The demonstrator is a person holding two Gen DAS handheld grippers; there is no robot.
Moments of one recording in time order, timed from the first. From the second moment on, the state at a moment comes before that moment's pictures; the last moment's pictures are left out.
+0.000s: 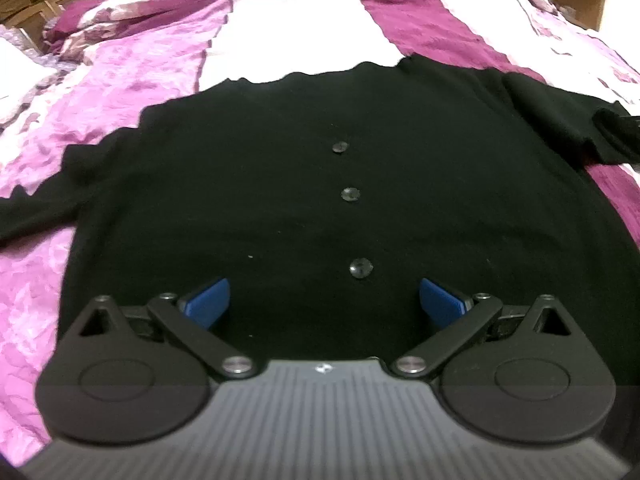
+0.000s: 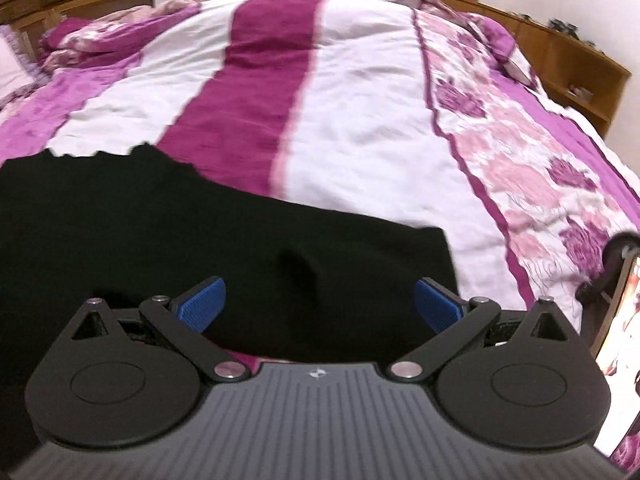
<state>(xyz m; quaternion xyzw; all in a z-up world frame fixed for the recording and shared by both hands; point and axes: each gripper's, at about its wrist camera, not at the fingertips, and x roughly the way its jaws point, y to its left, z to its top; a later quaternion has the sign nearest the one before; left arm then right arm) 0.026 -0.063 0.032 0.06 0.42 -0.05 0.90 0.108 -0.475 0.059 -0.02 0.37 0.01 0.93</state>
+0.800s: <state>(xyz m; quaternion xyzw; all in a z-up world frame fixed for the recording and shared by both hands) 0.025 -0.061 0.014 0.05 0.41 -0.06 0.91 0.126 -0.473 0.020 0.00 0.37 -0.02 0.93</state>
